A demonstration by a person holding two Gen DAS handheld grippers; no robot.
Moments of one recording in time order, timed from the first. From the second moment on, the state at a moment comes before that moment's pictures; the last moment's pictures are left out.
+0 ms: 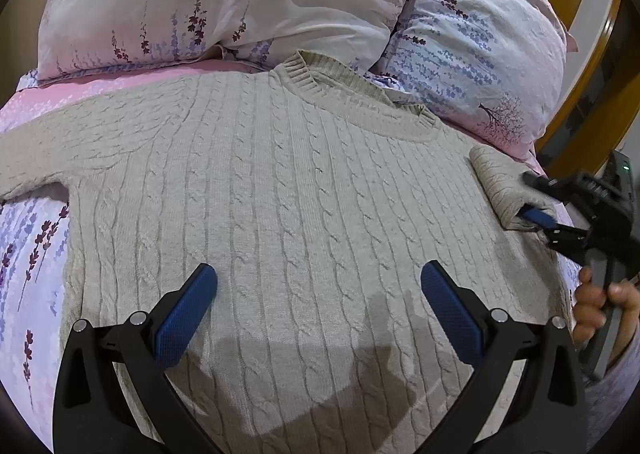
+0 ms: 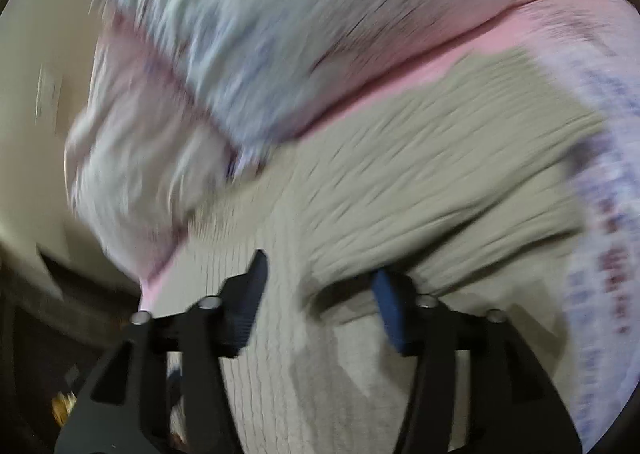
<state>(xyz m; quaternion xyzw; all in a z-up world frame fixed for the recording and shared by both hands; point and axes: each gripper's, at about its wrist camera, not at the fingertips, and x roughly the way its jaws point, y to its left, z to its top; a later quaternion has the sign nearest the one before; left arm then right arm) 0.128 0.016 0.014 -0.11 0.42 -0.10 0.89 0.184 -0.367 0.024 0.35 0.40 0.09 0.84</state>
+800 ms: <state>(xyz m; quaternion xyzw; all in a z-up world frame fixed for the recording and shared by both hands) 0.188 0.046 0.051 -0.31 0.40 -0.25 0.82 0.212 -0.247 0.029 0.23 0.39 0.21 0.87</state>
